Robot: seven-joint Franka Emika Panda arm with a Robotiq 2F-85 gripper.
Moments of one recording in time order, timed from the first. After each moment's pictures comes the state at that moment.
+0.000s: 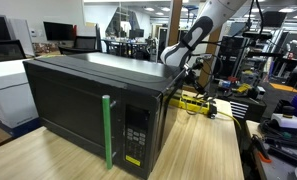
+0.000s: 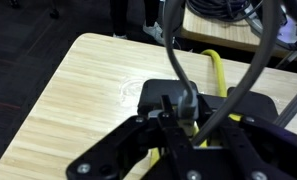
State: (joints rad) arm -0.36 0.74 -0.19 -1.70 -0.42 1.65 -0.55
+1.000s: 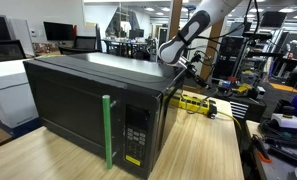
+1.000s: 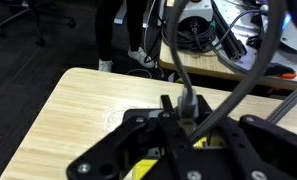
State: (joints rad) arm -0.36 0.75 -0.16 -1.61 -0.41 1.42 -0.55
